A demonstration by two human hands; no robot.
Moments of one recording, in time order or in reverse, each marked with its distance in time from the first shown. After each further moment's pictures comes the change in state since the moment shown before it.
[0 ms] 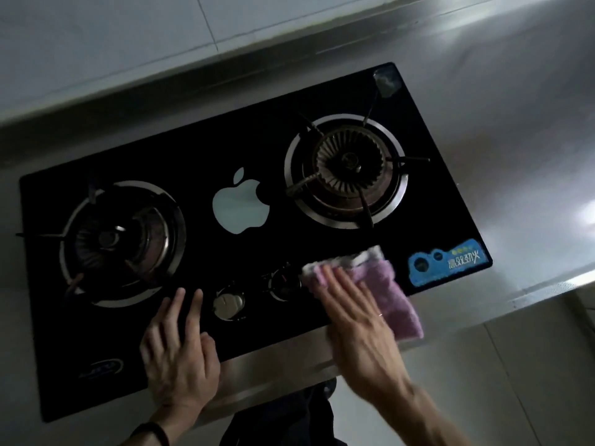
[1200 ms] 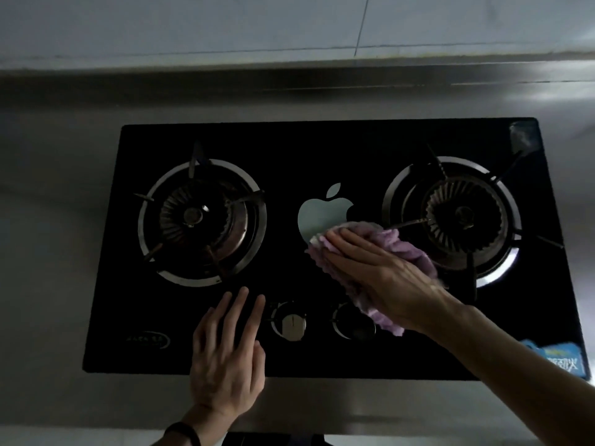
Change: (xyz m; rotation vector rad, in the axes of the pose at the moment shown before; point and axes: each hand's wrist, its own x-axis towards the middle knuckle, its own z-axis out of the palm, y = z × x) left_hand 0.001 0.003 -0.004 -0.028 0.004 0.004; right_hand 0.187 -0.006 -0.015 -0.083 -0.525 -0.653
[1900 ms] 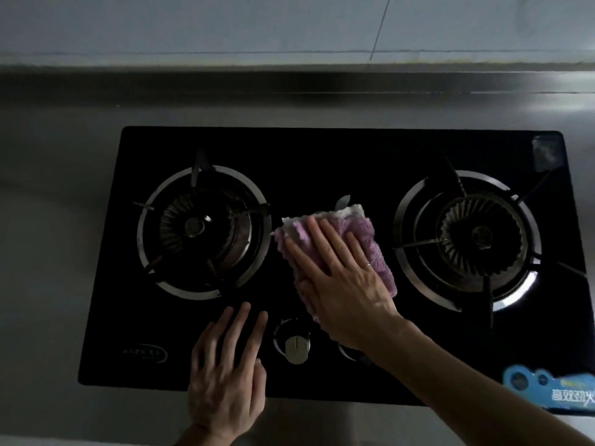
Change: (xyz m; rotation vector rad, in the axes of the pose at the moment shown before) left_hand 0.001 0.002 -0.002 0.015 0.028 -0.009; right_hand 0.057 -0.049 0.024 -0.330 -0.021 0.307
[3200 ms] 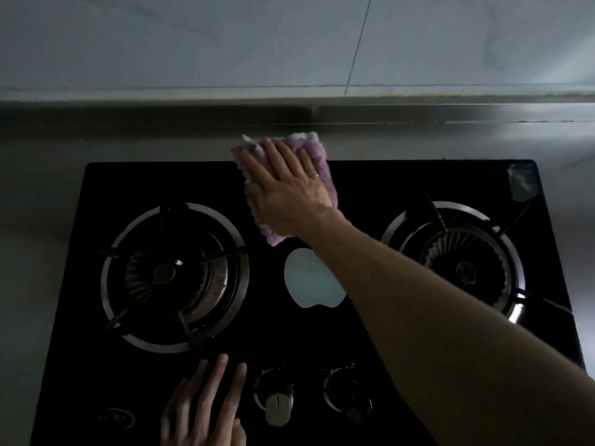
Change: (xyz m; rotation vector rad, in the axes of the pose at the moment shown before) left_hand 0.022 0.013 -0.001 0.158 0.208 0.016; right_hand 0.185 0.041 -0.058 0.012 0.075 0.112
